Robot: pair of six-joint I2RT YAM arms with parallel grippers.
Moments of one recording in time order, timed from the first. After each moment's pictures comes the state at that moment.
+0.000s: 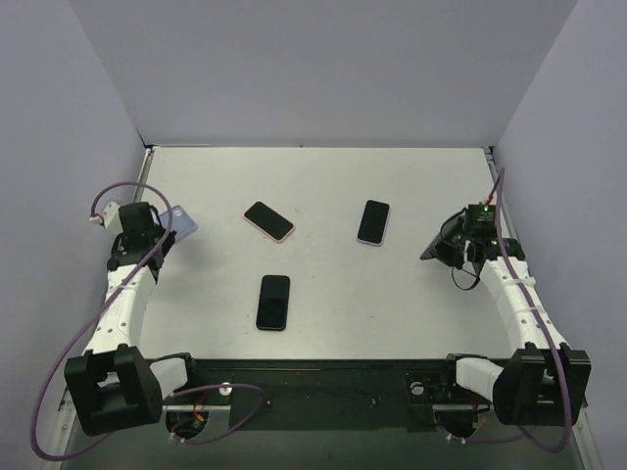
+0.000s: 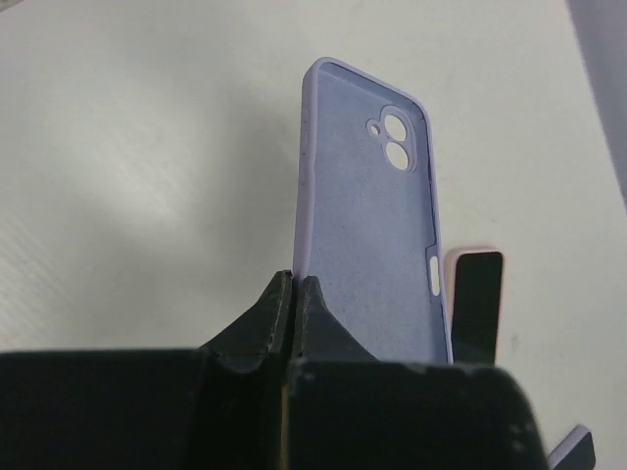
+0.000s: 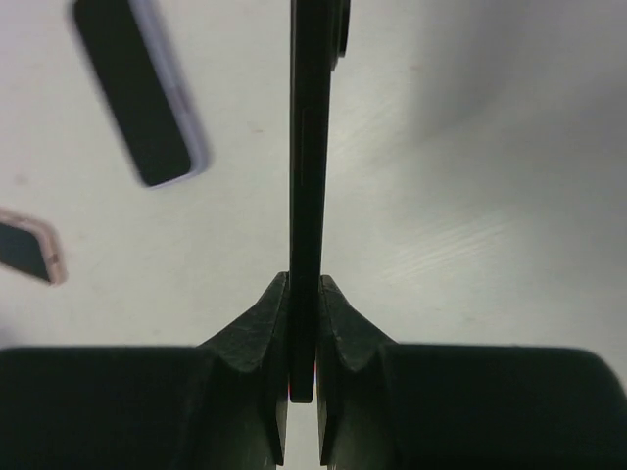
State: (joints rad) left arm 0.12 1.14 0.86 -0.35 -0.23 -0.82; right arm 0.04 1.14 0.88 -0.59 -0.08 0.73
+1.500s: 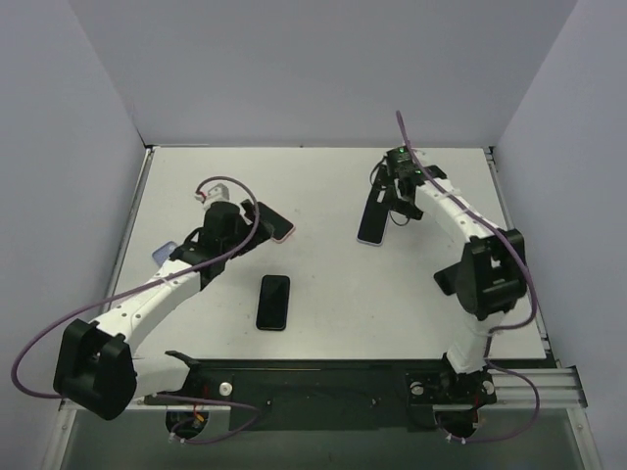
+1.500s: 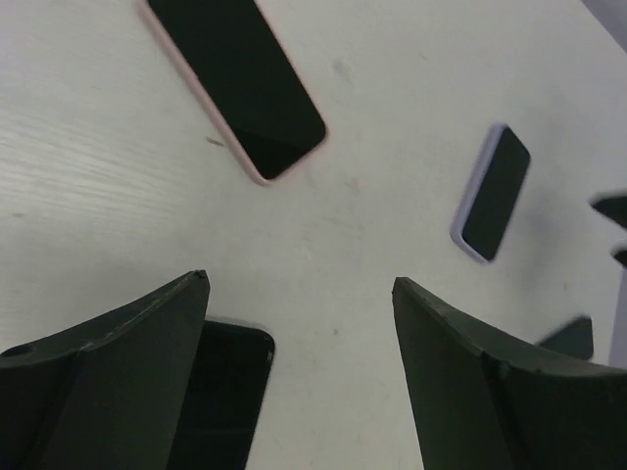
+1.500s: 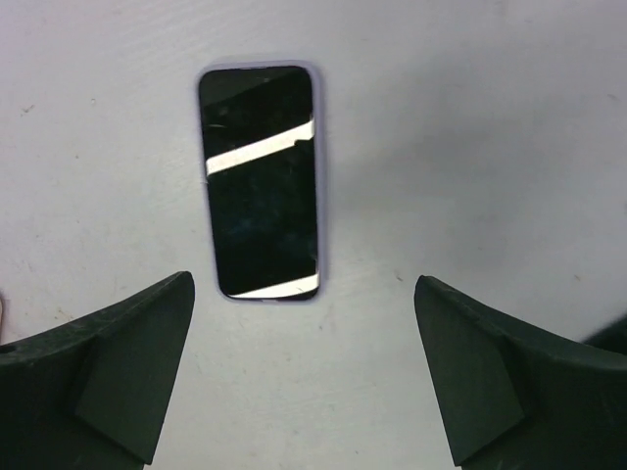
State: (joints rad) left arm -0.40 1.21 0.83 -0.24 -0.24 -0.86; right arm 0.28 1.73 1.40 -0.65 0.28 0.58
